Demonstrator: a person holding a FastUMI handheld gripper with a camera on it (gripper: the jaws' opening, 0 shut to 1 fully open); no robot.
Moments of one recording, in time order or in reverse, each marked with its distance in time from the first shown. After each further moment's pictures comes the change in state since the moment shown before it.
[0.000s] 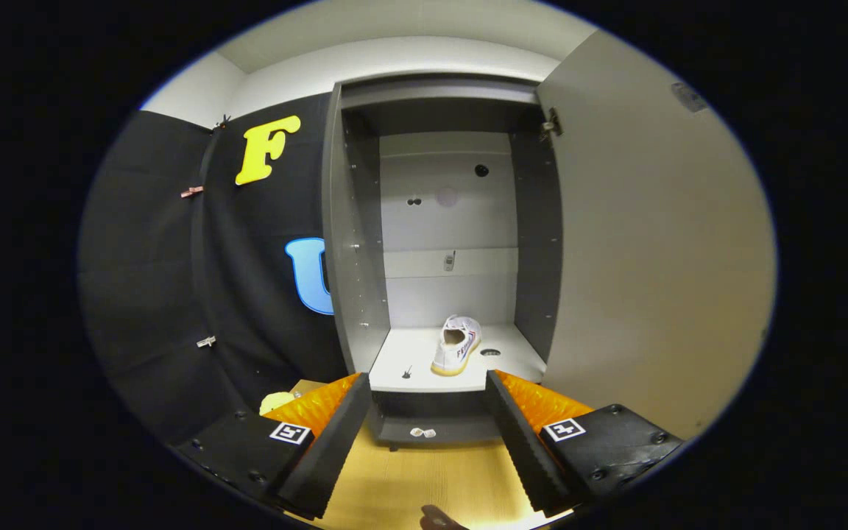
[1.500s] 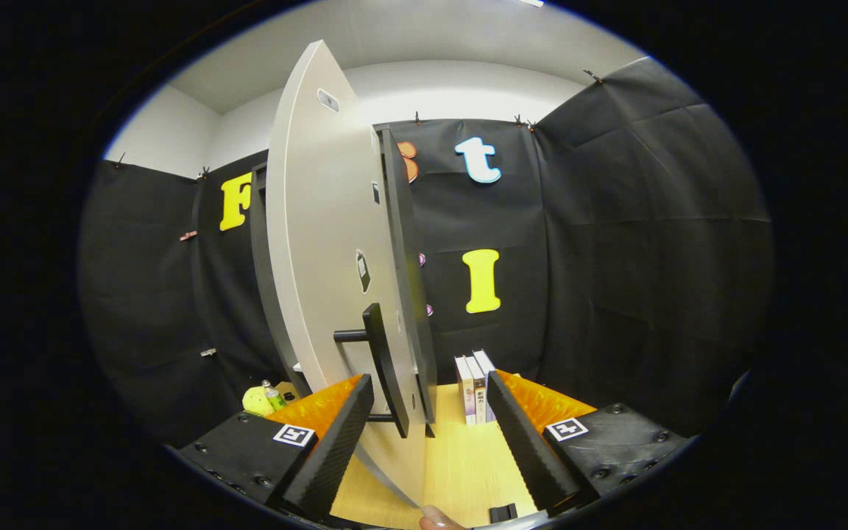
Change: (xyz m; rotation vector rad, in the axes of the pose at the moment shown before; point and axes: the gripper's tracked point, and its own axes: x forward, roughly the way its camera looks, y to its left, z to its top) arm -0.099 -0.292 -0.003 0.076 -0.046 0.064
